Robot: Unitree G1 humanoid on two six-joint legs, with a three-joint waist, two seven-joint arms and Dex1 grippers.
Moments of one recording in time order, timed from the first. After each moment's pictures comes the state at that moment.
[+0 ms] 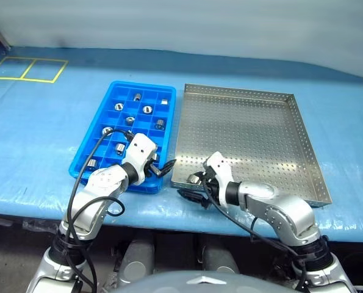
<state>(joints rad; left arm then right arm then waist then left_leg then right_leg) -0.18 0.40 -0.20 -0.44 -0.24 0.73 -0.44 -0.13 -0.43 0.24 -0.45 0.52 0.98 0.52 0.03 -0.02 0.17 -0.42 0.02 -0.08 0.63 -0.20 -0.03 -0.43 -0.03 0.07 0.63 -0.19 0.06</state>
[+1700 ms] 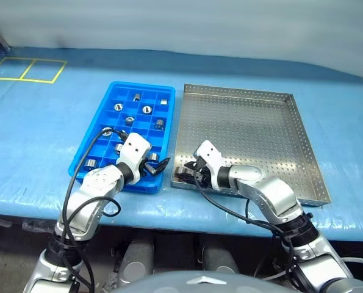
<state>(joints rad) -0.16 0.42 -0.16 -0.44 -0.24 0.73 -0.41 -0.33 -0.43 0.35 -0.23 0.32 0.80 0.61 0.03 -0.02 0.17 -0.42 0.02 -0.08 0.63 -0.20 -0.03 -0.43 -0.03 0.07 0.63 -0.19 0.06</state>
